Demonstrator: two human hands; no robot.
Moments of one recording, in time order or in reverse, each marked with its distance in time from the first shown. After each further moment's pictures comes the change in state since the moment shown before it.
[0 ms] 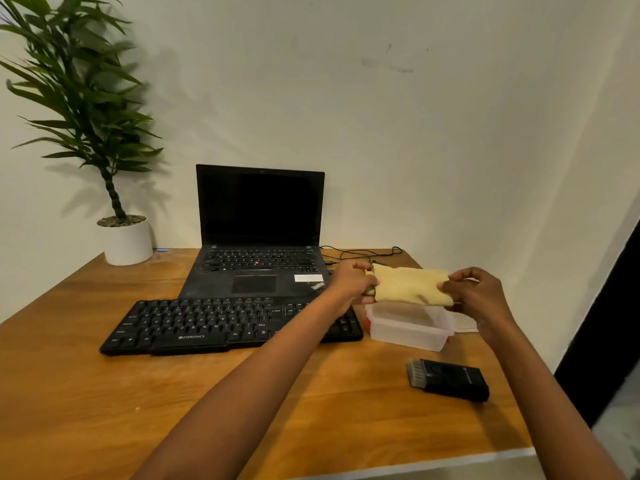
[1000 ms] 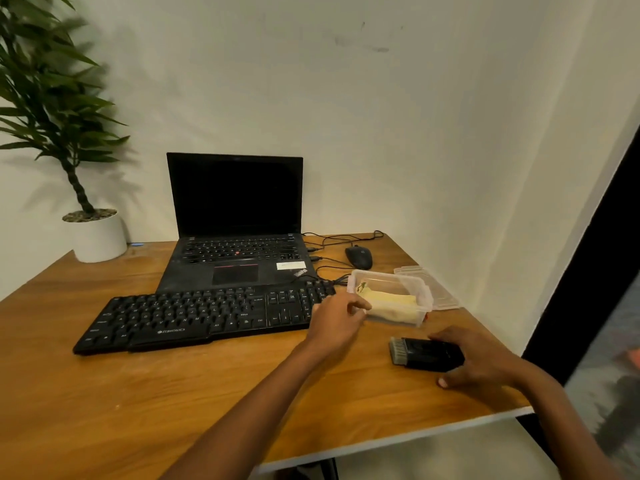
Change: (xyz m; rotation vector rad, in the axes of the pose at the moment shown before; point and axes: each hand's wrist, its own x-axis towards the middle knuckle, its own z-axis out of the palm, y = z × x) left_hand -0.034 -0.082 0.002 0.706 0.007 0.385; right_hand -0.044 0.073 -0.060 -1.099 -0.682 -0.081
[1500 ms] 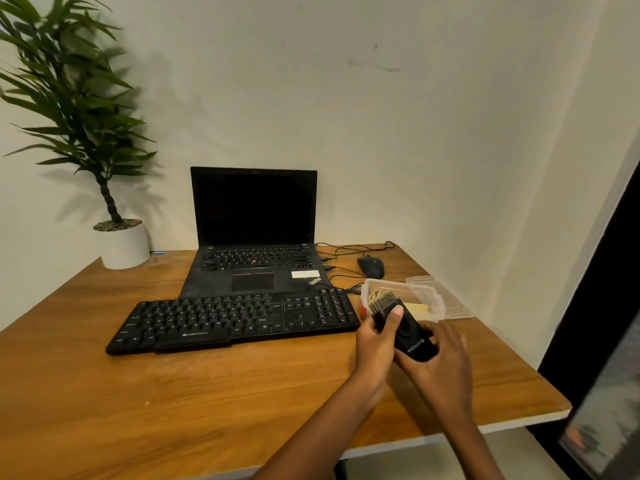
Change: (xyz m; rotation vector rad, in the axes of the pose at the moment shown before) left_hand -0.042 0.050 0.029 -1.077 0.115 -0.330; right_hand -0.008 -0.105 0.061 0.382 0.981 0.046
